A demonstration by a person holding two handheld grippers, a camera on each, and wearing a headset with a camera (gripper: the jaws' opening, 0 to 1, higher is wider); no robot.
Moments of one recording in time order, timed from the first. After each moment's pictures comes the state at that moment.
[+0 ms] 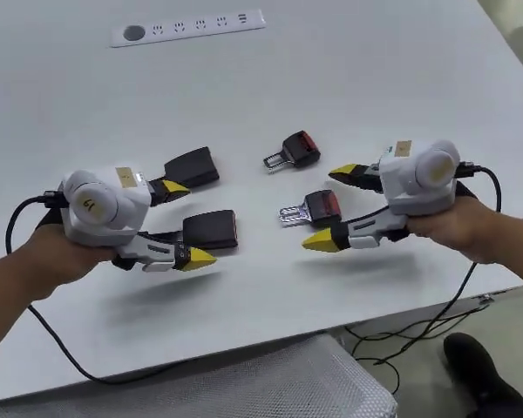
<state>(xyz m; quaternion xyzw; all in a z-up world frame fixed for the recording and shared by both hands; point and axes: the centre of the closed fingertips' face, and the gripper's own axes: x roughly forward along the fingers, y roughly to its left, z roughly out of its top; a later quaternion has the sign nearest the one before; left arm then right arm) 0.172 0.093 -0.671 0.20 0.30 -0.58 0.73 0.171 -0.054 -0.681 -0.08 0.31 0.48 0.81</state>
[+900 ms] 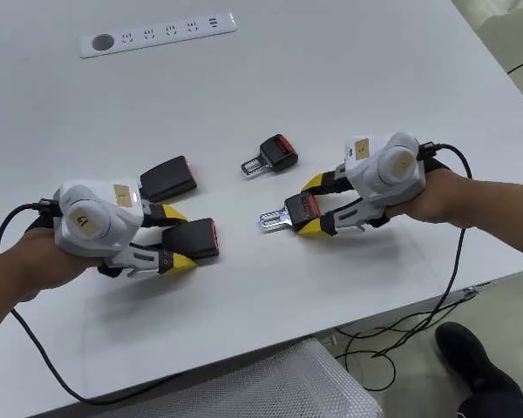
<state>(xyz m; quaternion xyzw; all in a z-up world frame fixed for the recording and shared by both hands) 0.163 0.083 -0.685 0.27 0.29 -0.64 0.66 0.176 -0.068 -0.688 -0.21 0.32 0.54 0.75</state>
